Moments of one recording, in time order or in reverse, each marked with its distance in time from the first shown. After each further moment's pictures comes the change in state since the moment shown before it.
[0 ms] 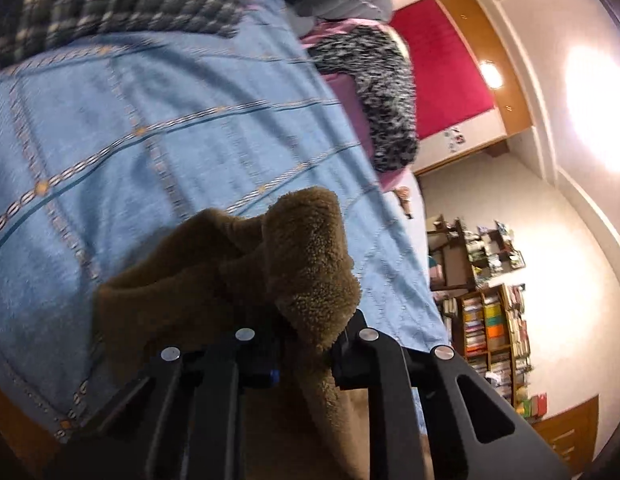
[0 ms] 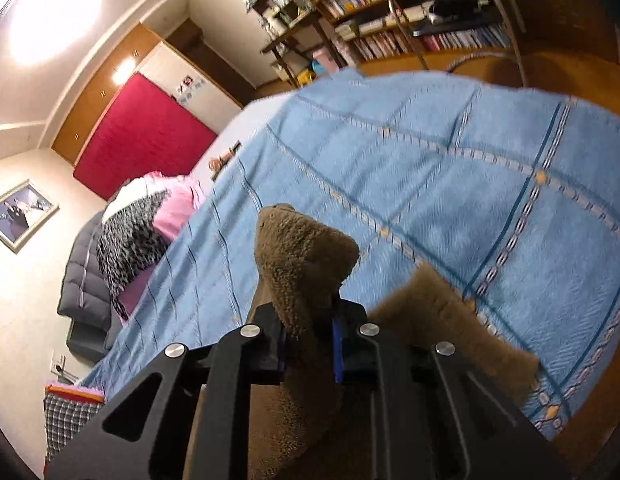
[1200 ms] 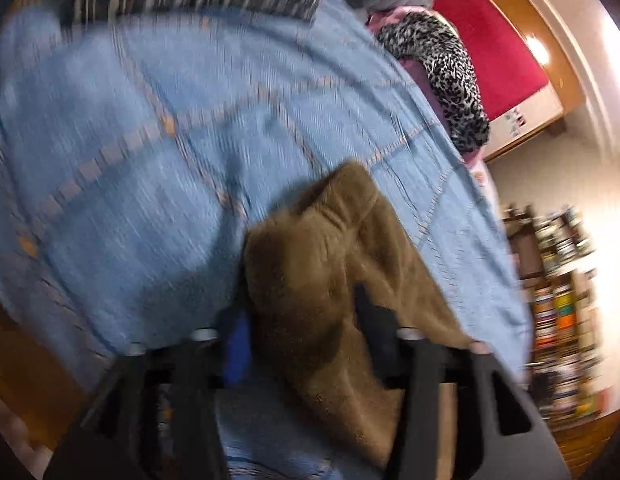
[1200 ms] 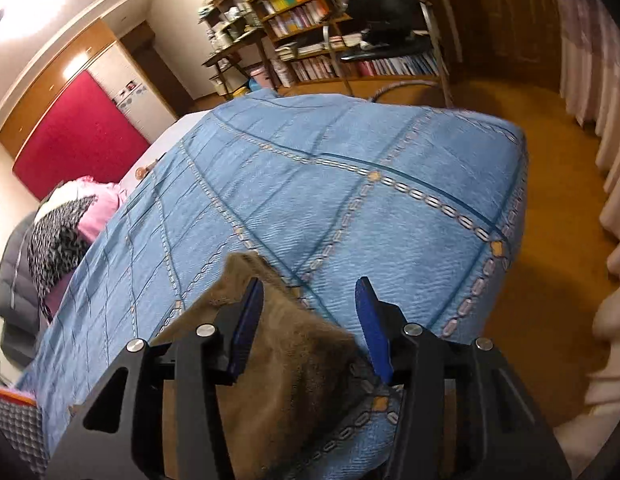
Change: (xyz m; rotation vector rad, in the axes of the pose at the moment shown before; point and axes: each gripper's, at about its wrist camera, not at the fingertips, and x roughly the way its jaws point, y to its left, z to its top) left arm -0.008 0.053 -0.047 0.107 -0.039 0.345; right arm -0.030 -0.059 -0.029 -0.103 -0.033 -0.271
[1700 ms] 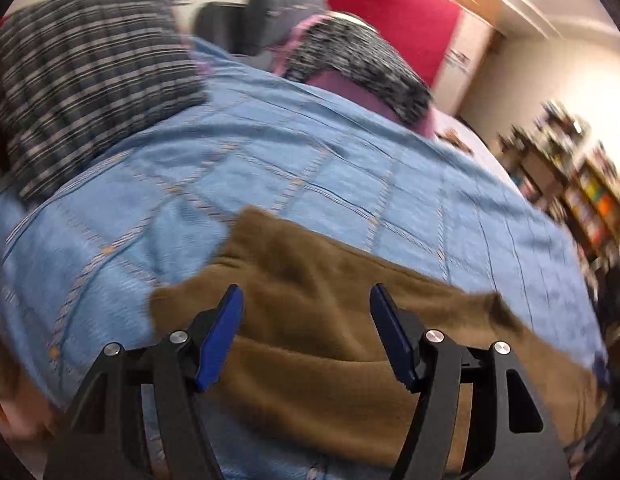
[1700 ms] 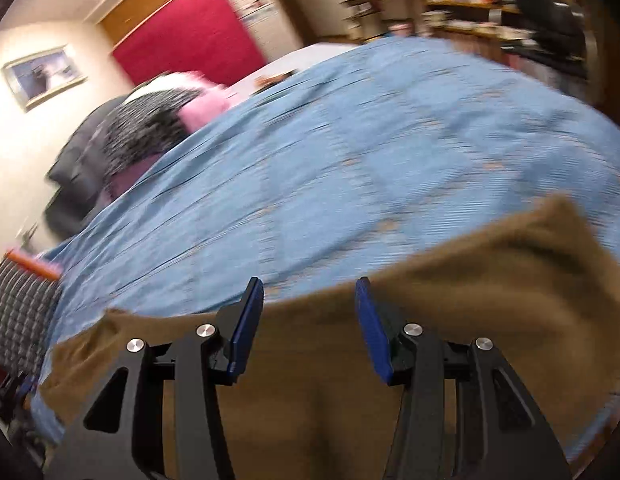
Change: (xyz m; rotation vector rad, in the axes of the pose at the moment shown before) left arm -0.007 -0.100 -0.034 0.454 -0.114 0.031; right arm 0.072 0.206 -0.081 -0.361 0.236 0.353
